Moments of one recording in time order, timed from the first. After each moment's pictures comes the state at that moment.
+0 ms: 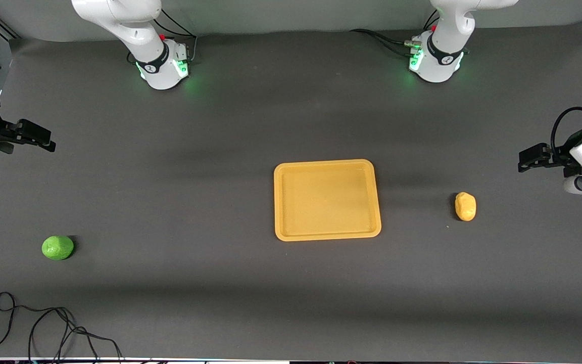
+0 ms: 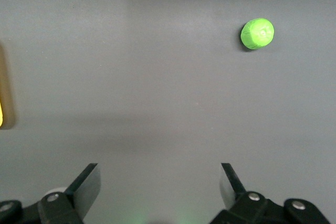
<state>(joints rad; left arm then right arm) -0.02 0.11 0.04 -1.61 0.00 1.66 0.16 -0.03 -0.03 -0.03 -1.65 -0.01 1.57 -0.06</state>
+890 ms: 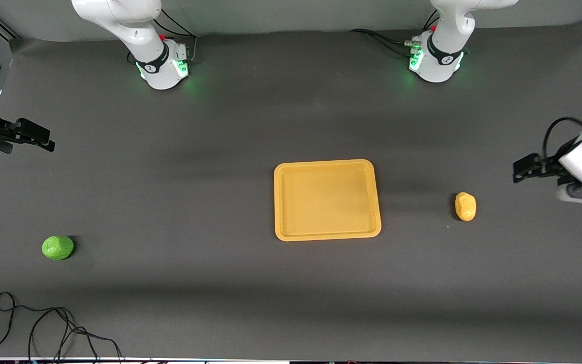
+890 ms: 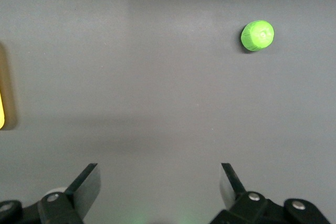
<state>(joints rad) -0.02 0.11 0.03 -1.77 0.00 1.87 0.16 -0.03 -0.03 -0.03 -1.64 -0.01 1.57 -0.06</state>
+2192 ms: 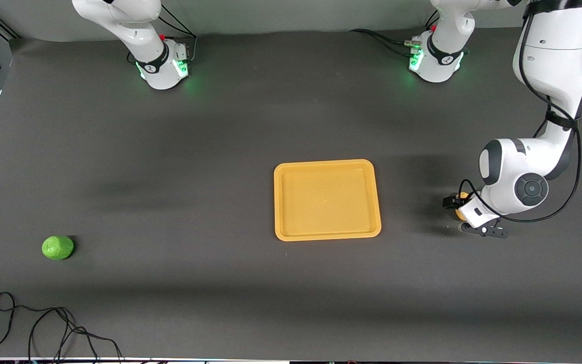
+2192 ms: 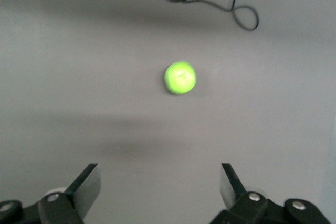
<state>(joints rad) -0.04 0.50 0.03 -2.00 0.01 2.38 0.16 -0.11 0.29 -0.27 -1.44 0.03 1.78 -0.46</state>
